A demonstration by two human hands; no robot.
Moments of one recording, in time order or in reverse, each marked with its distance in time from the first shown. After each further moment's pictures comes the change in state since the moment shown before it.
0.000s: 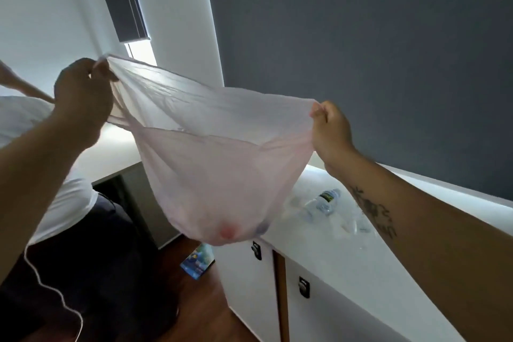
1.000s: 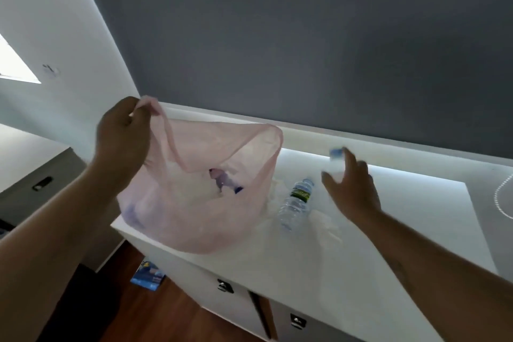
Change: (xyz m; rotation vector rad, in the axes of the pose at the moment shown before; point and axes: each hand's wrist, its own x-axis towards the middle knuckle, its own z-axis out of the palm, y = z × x) left_hand -0.008 -0.040 0.281 -0.131 -0.546 0.151; right_hand 0.018 0.218 -0.017 -0.703 0.049 0.440
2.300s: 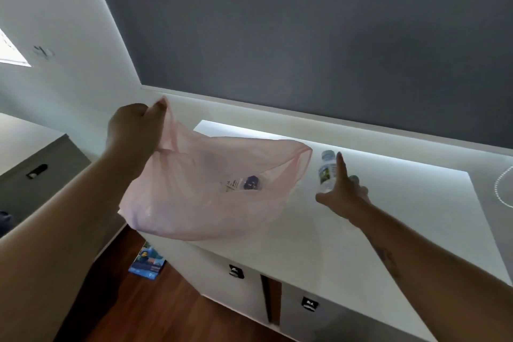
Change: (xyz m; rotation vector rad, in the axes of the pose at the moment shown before) left_hand 0.014 -0.035 -0.003 0.106 -0.058 -0.218; right_hand -0.015 0.005 0.045 -0.225 -0.240 0.184
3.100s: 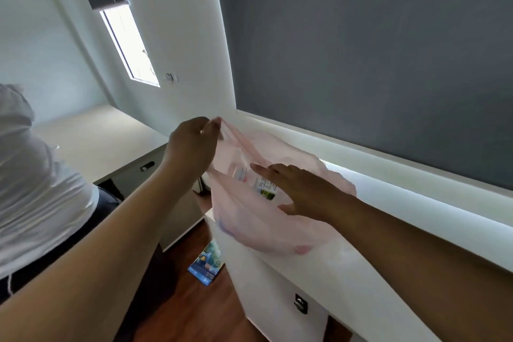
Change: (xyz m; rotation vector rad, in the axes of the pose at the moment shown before) left_hand -0.020 -0.011 -0.091 0.030 0.127 0.047; right_hand -0.062 -0.213 0.009 -0.328 -0.129 -1.395
